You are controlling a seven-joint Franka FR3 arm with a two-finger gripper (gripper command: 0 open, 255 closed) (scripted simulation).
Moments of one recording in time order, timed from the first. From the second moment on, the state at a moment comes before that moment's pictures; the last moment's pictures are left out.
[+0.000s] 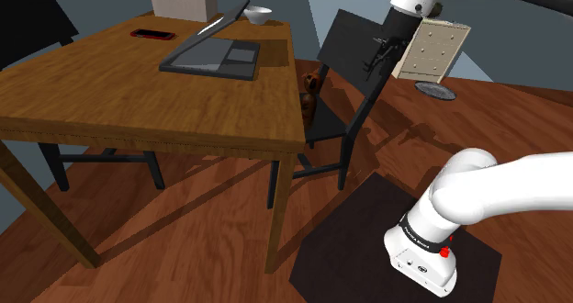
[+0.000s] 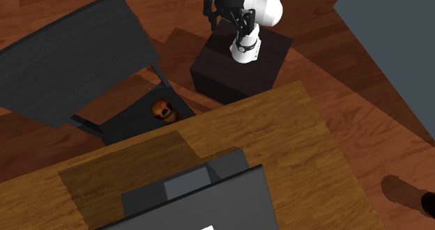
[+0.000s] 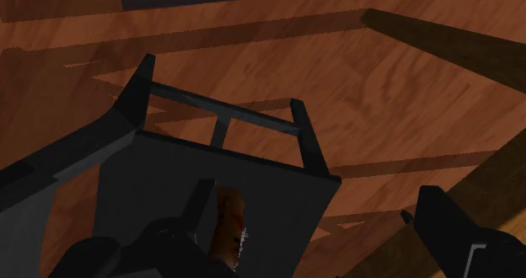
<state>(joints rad) 0.01 -0.82 -0.01 -2.27 0.03 1.56 0.11</state>
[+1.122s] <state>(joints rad) 0.05 -0.35 -0.22 -2.11 0.08 1.92 -0.21</state>
